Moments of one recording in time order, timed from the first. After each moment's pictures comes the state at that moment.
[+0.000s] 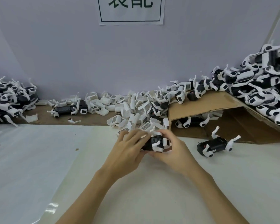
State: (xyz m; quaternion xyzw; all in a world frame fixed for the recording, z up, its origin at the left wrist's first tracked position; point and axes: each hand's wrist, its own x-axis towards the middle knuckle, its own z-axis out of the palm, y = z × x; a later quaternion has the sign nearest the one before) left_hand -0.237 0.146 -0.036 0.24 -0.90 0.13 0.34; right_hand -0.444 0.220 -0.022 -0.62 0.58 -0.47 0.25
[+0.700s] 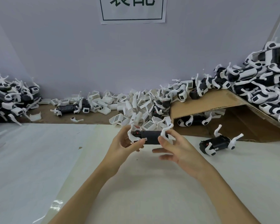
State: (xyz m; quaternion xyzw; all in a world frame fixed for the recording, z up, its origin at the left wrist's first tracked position) left_hand -0.222 0.159 -0.020 0.32 -0.65 -0.54 0.43; right_hand -0.436 0.235 0.000 -0.44 0.47 -0.54 0.54
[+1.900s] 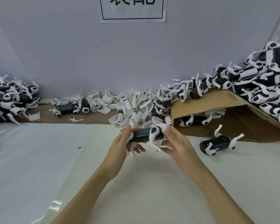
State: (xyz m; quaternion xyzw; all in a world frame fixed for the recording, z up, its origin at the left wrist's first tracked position) left_hand -0.225 0.162 -0.019 0.31 -0.59 -0.61 0.42; right_hand -0.428 0.234 -0.001 -0.51 0.43 -0.58 0.47
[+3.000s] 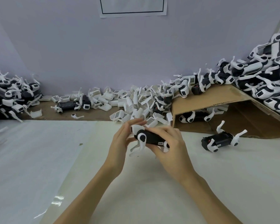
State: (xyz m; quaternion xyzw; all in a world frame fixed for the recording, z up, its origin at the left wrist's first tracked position) left_hand -0.231 0.173 -0.010 0.28 -0.61 -0.55 0.49; right_hand -0.404 0.232 -0.024 -0.67 0.54 -0.52 0.02
